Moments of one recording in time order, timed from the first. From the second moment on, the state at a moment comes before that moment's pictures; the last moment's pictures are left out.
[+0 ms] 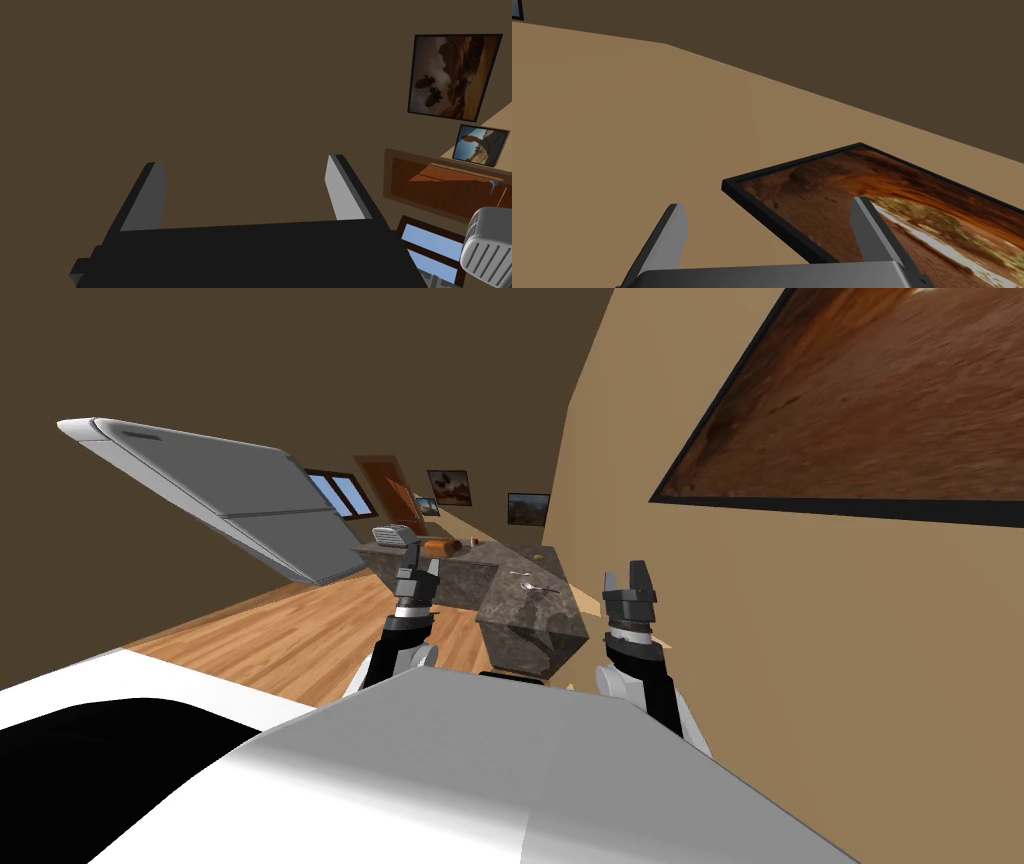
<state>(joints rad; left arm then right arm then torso) 0.53 0.02 0.00 -2.40 -0.06 -0.39 -0.02 0.46 -0.13 0.01 -2.33 0.04 -0.44 0.07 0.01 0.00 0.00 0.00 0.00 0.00</state>
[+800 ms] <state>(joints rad) 0.53 0.02 0.00 -2.40 -0.06 -0.39 -0.02 0.39 -0.34 -0.02 -2.22 0.09 -0.47 0.04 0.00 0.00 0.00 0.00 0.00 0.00</state>
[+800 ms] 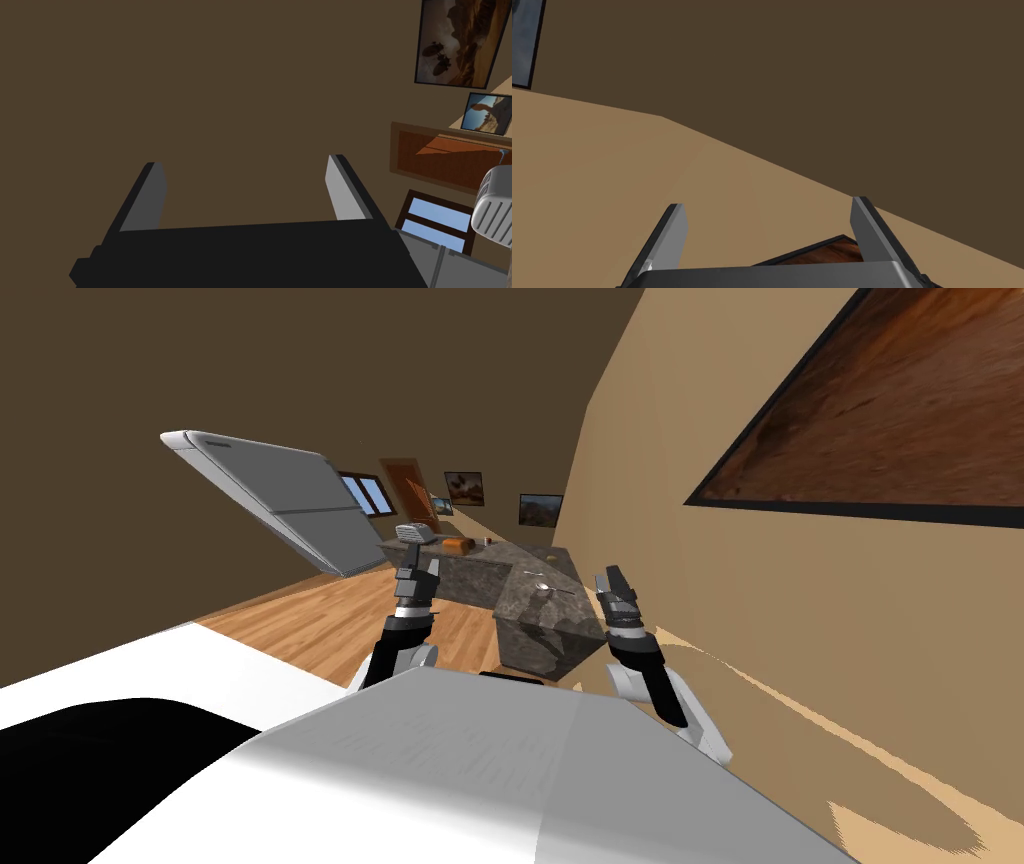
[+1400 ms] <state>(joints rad) 0.53 0.02 0.00 -2.40 -0.06 -0.39 -0.02 0.35 -0.50 -0.02 -2.11 0.14 -0.50 0.02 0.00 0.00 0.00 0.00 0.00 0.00</state>
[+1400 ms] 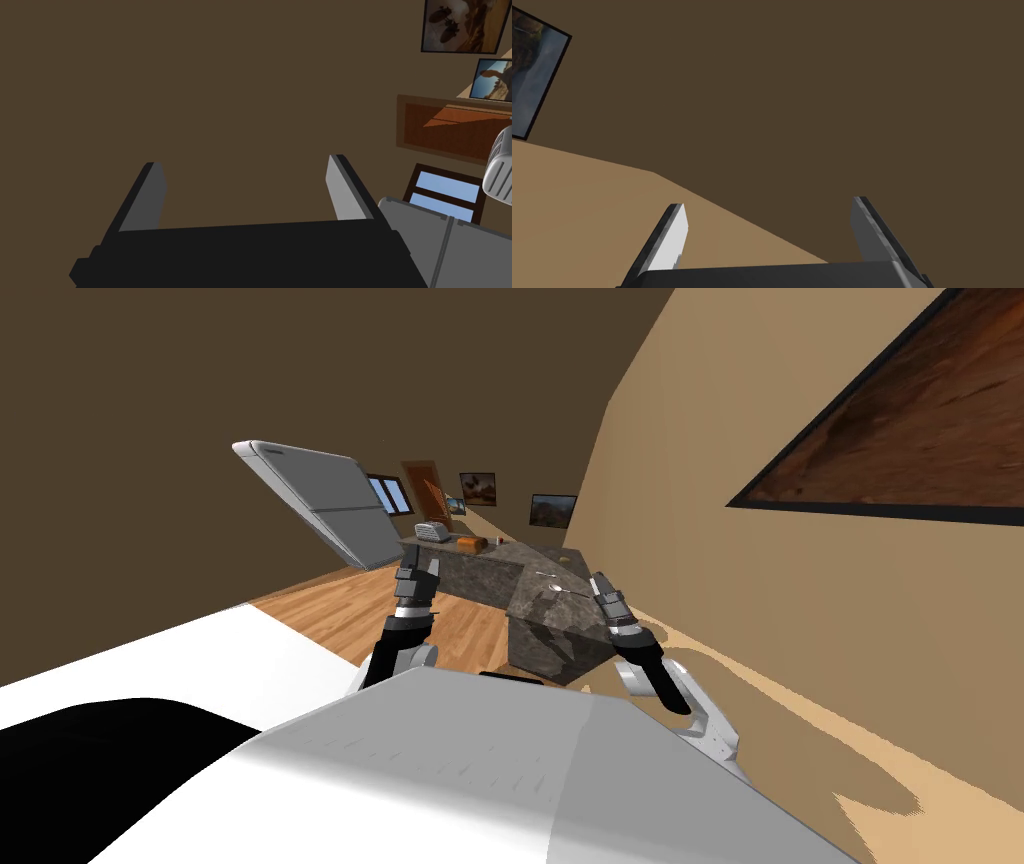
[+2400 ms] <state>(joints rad) 0.53 0.02 0.00 -2.40 -0.06 -0.39 -0.02 0.29 -0.80 0.01 -1.87 0.23 -0.54 0.01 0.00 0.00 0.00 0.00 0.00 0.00</state>
